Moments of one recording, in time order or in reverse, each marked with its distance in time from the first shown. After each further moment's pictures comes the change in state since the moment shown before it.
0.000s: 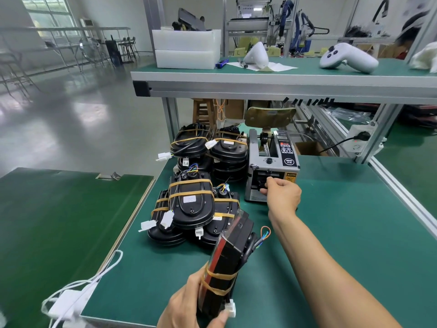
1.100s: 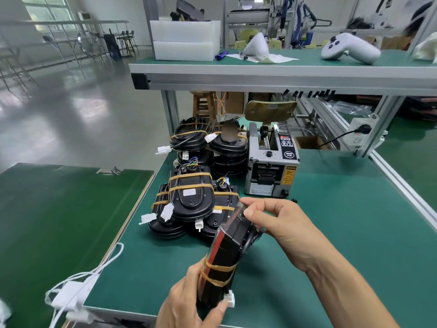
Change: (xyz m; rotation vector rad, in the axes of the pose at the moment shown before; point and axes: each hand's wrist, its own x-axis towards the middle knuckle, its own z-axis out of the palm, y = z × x) left_hand -0.003 0.019 -0.018 0.003 0.010 0.094; right_hand -0.112 -0.040 -0.093 -0.075 -0.838 -0.112
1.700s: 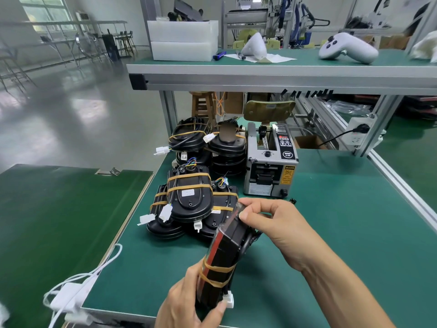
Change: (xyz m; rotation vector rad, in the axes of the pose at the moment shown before) left_hand 0.001 -0.003 0.006 -0.007 0.003 -0.037; right_hand 0.000 0.000 0.002 -0.022 -0.007 -0.003
